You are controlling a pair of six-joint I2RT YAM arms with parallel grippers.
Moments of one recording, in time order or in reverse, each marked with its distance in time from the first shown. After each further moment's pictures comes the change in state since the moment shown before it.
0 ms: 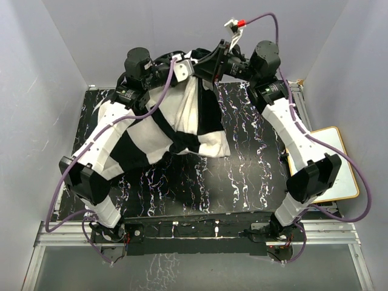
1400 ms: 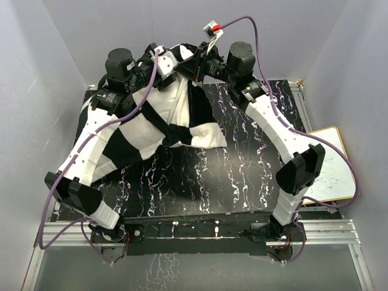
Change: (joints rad) left arm 0.076 -0.119 -0.038 -0.180 -0.218 -0.085; right arm 0.111 0.124 0.115 -0.102 0.313 -0.181
